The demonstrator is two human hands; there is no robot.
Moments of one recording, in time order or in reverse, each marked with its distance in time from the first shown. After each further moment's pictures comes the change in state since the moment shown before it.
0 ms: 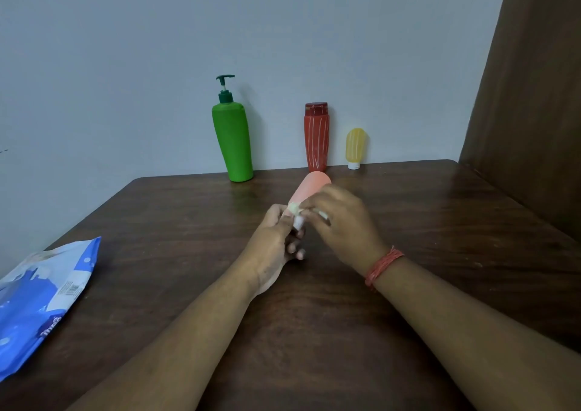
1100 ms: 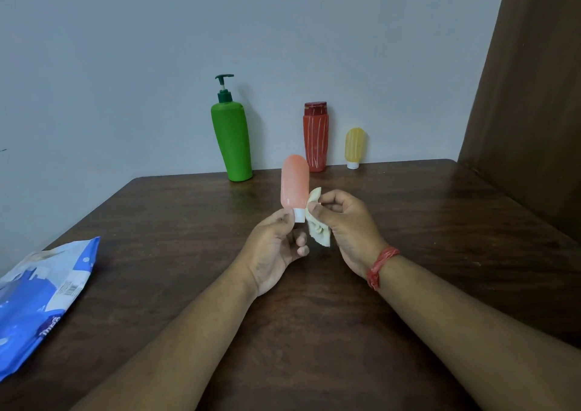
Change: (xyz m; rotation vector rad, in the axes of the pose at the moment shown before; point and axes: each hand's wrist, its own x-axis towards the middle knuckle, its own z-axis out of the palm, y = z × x) left_hand -0.006 0.005 -0.001 -0.220 -0.080 -0.056; right_hand -0.005 -0.008 0.003 0.891 0.043 0.780
